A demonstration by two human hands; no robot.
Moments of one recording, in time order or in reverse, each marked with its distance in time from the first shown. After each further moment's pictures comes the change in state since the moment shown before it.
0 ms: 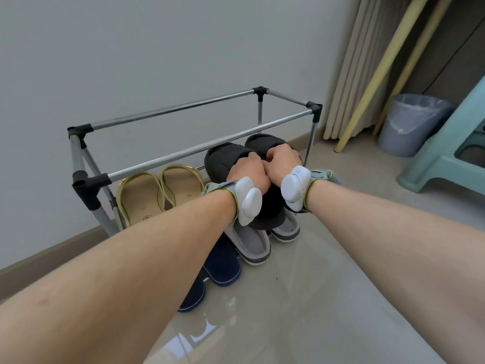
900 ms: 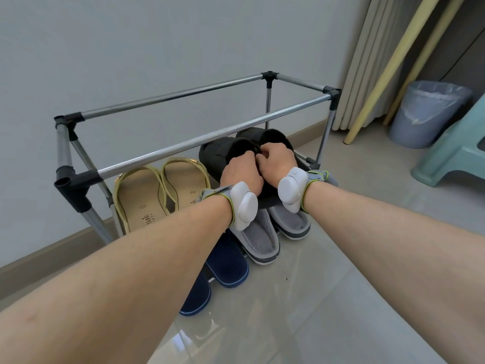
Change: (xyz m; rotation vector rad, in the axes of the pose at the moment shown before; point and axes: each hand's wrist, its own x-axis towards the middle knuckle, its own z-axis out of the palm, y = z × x) left_hand 0.013 -0.038 0.015 -0.010 0.073 0.014; right_hand 0.018 -0.006 0.047 0.039 0.008 -0.042
